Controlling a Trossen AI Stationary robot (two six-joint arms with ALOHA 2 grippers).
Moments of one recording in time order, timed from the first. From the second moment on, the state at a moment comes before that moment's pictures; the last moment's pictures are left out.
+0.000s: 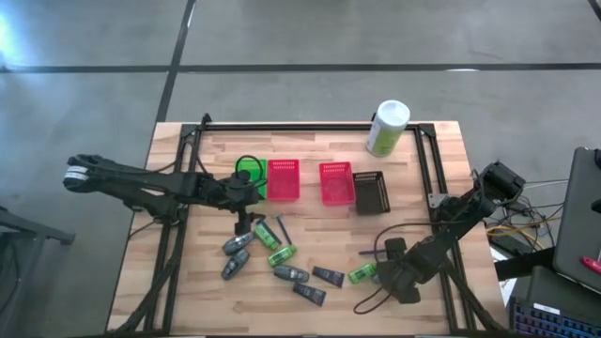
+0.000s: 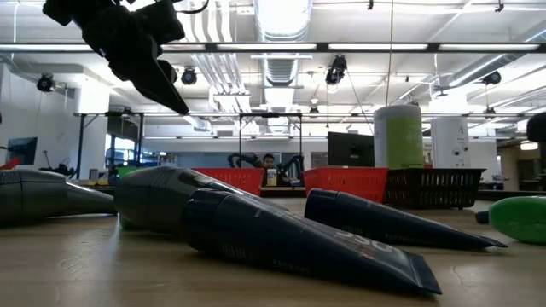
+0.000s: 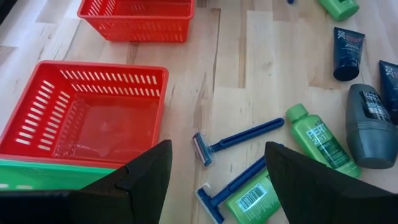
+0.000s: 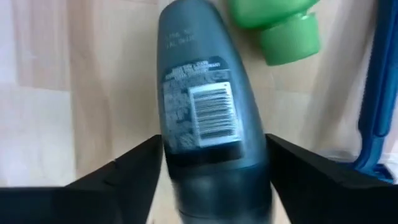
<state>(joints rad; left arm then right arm) -0.06 1.07 0.72 -0.38 -0.12 -0.12 0.78 1.59 0.81 -0.67 0.00 0.71</state>
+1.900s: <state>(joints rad) -0.09 1.39 0.98 0.10 -0.05 0.74 -0.05 1.20 0.83 -0.51 -0.56 0.64</state>
